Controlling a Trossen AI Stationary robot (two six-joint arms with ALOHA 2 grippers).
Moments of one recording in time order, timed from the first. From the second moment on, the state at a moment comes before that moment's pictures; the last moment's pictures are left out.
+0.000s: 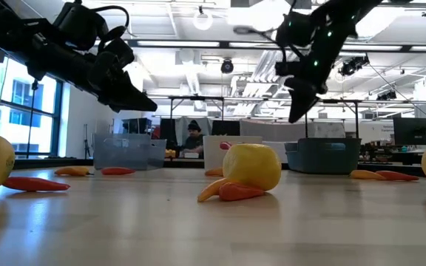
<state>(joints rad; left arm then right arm) 0.24 1.14 0.32 0.43 0.04 -0.02 -0.42 1.41 1.00 -0.63 0.29 0.03</state>
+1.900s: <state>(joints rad) 0.22 1.14 0.32 0.39 0.07 0.00 0.38 1.84 0.97 -0.06 0.33 0.55</state>
